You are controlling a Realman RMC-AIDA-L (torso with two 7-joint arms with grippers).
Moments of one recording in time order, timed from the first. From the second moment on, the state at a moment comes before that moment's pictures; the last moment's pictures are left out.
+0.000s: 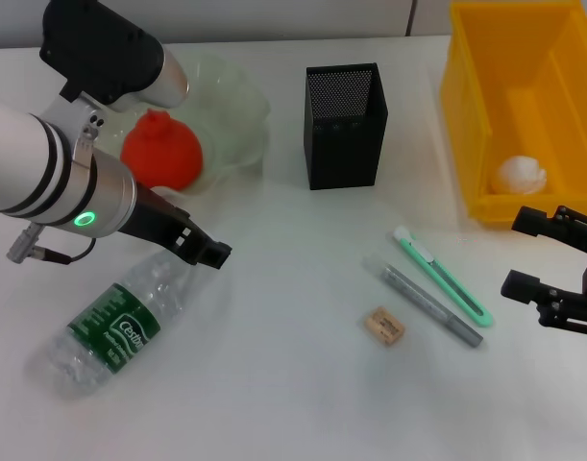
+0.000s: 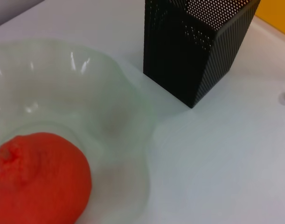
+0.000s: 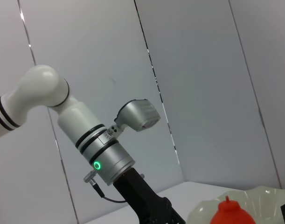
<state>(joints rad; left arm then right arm) -0.42 -2.08 1.65 1.55 2.62 1.37 -2.76 0.27 2.03 -0.59 -0.54 -1.81 -1.92 1.12</state>
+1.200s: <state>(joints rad) -0.47 -2.08 1.67 1.35 2.62 1.26 -2.72 0.27 2.03 -0.57 -0.54 -1.81 -1.92 1.12</state>
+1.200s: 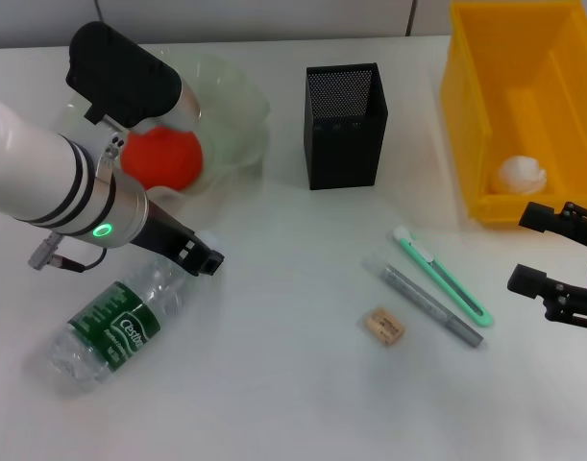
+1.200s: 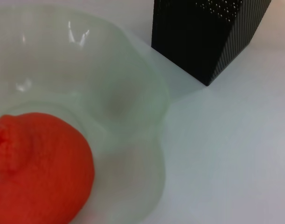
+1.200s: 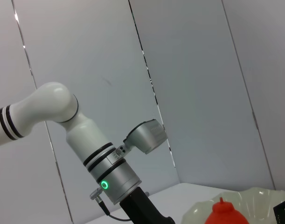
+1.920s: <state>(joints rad) -0.26 -2.07 1.58 1.62 2.45 1.28 -2.53 0.27 2.03 -0.55 -0.54 -1.81 -1.91 1.13</state>
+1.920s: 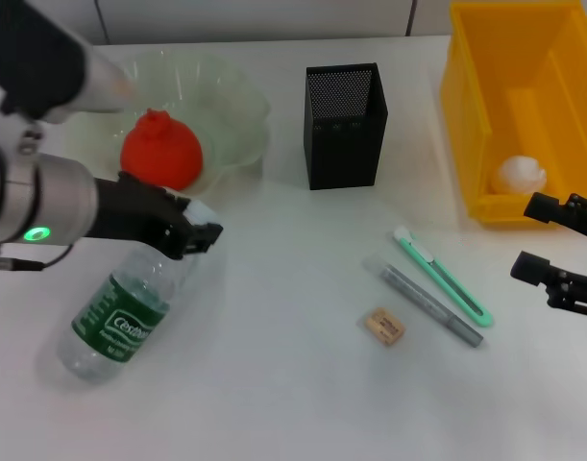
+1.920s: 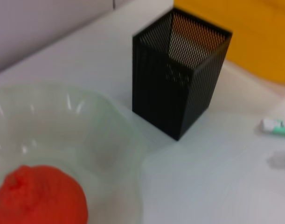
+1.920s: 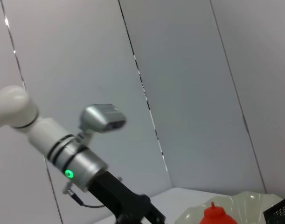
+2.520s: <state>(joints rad) 0.02 -2.07 1.35 1.71 1.90 1.27 -2.08 0.32 2.04 -0.50 -0.54 -1.80 -1.91 1.18</state>
